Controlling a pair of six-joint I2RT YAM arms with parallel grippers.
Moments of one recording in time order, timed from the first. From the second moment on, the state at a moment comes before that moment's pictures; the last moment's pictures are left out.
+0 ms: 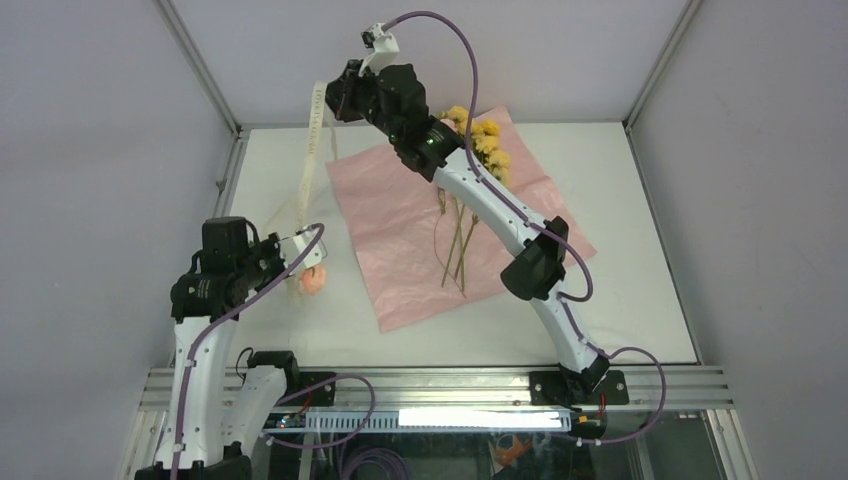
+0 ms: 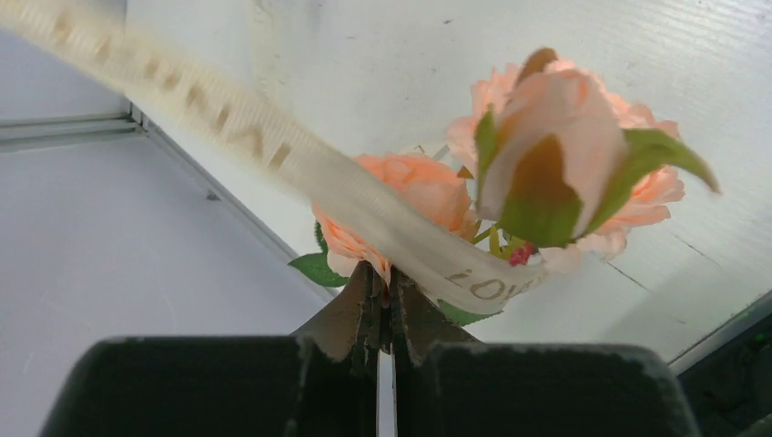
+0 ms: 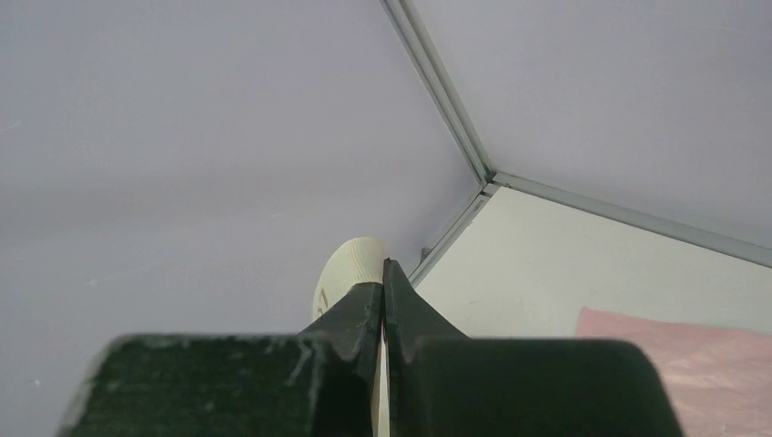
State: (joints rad) left arm 0.02 0.72 0.98 -1.06 0.24 1.14; right arm 0.84 2.28 2.54 -0.17 0.01 0.50
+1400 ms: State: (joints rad) left arm 0.30 1.24 1.72 -0.84 -0.11 0.21; right arm 1.02 2.49 2.67 -0.20 -0.18 0.72
